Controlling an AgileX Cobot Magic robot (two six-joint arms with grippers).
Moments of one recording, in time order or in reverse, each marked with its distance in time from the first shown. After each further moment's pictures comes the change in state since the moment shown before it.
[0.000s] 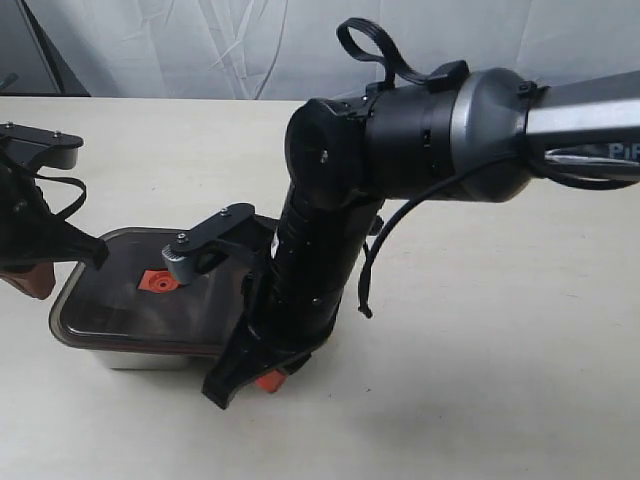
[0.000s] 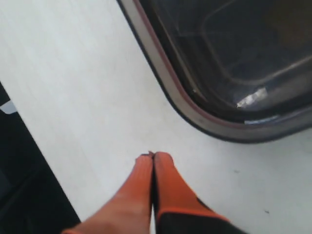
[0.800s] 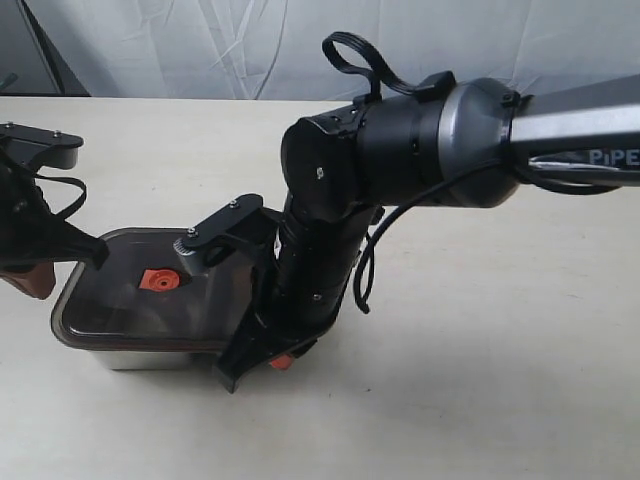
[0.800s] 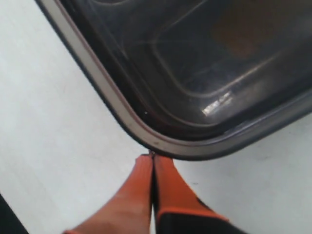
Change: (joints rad) left arm 0.000 -0.001 0.000 0.000 -0.002 0.000; right arm 0.005 0.020 0.000 -0.128 -0.079 0.104
